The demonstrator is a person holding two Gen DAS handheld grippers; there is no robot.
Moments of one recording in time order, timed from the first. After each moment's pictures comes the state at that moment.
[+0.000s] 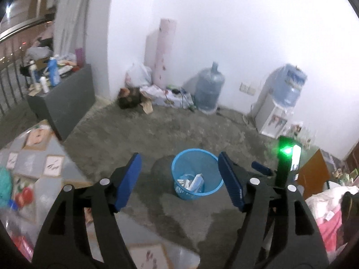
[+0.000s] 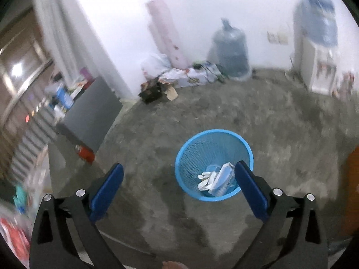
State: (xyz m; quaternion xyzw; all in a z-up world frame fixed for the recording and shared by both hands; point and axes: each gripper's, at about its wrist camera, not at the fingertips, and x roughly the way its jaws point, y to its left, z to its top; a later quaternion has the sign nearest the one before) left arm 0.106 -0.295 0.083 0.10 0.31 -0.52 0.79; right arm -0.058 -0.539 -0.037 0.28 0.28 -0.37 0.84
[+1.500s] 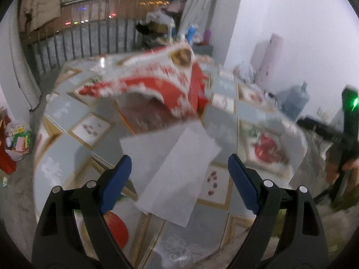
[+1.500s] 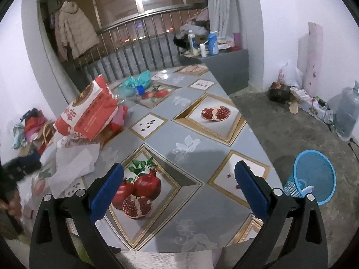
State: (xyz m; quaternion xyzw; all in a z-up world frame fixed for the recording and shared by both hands) left arm 0.062 0.105 -0.034 0.02 0.37 -0.25 0.89; right arm 0.001 -0.259 -0.006 0.11 0.34 -0.01 0.93
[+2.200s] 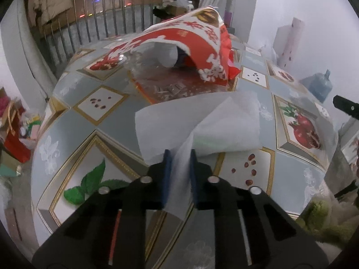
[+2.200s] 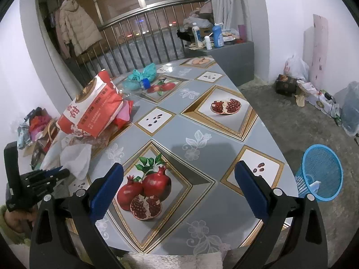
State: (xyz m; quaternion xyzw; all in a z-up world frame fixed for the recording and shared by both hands) left arm 0.077 0.109 -0.071 0.04 0.41 -0.18 0.89; right arm 0.009 -0.254 -0.009 0.12 0.36 0.00 0.93
